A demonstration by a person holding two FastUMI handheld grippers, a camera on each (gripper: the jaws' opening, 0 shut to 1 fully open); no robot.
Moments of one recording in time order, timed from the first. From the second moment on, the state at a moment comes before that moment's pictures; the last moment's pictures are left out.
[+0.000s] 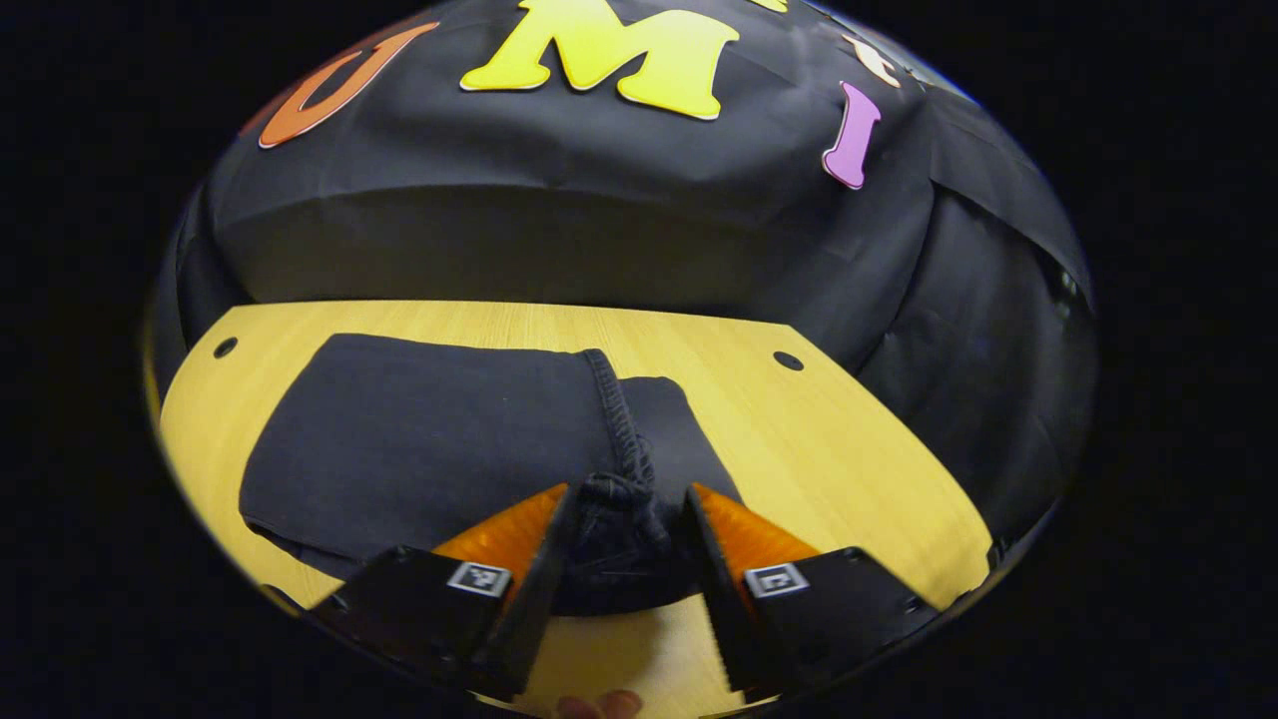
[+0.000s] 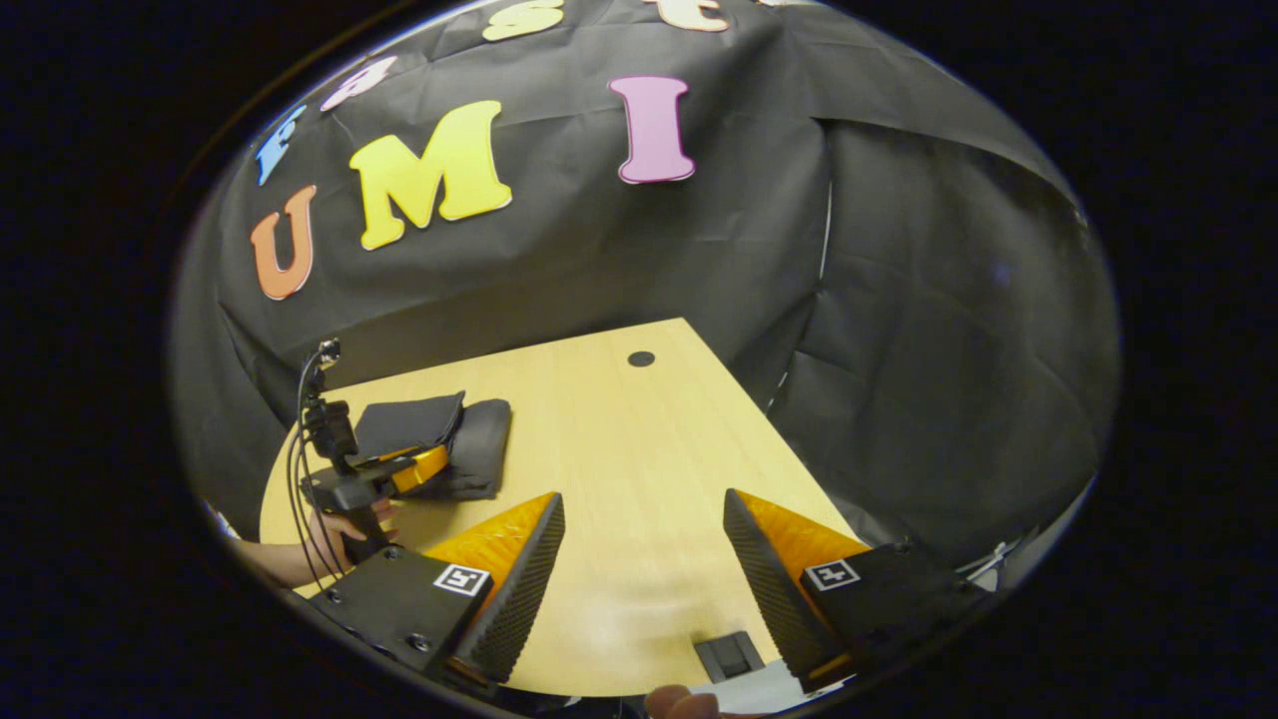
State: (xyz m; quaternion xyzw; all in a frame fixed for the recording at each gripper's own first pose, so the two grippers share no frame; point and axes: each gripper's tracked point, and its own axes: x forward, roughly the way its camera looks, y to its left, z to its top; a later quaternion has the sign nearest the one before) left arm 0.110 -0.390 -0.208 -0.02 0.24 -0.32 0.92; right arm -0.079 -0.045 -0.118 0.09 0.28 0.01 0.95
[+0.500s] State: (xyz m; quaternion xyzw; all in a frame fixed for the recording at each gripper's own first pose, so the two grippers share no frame) left arm 0.057 -0.372 -0.147 -0.09 0.26 -0.30 0.91; right arm -0.022 0.028 -0.082 0.07 0.22 0.13 0.97
